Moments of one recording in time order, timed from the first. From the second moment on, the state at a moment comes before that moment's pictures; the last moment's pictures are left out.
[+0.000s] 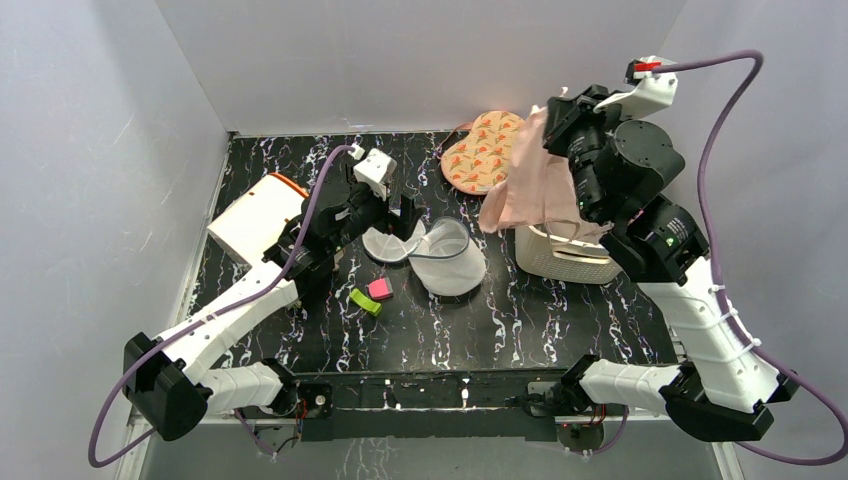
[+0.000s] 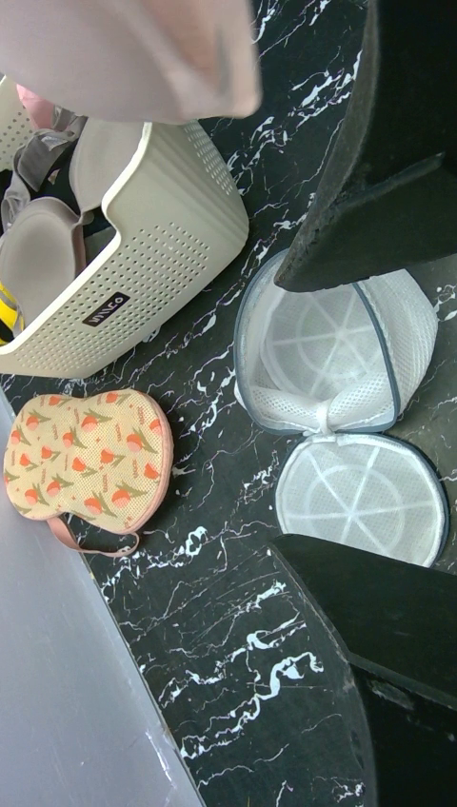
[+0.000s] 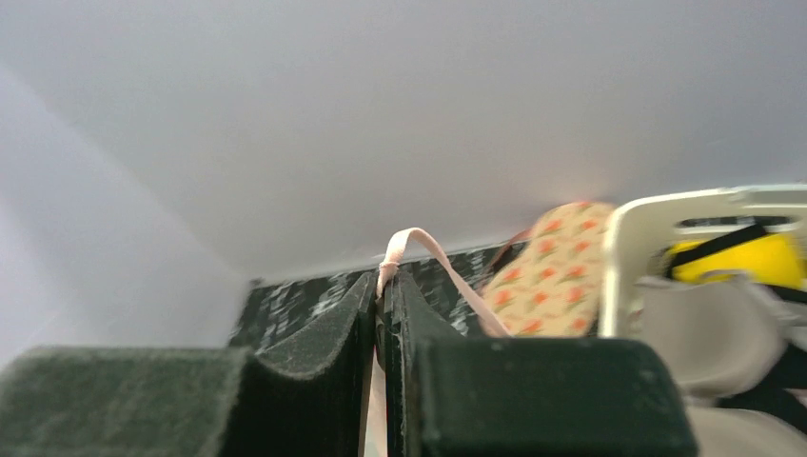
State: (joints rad) left arm -0.68 1.17 1.00 -0.01 0.03 -0.03; right arm 0.69 1.14 1.72 -0.44 0.64 0.31
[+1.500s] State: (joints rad) left arm -0.68 1.18 1.00 -0.02 0.05 -0.03; right arm 0.05 1.48 1.68 -0.42 0.52 0.19
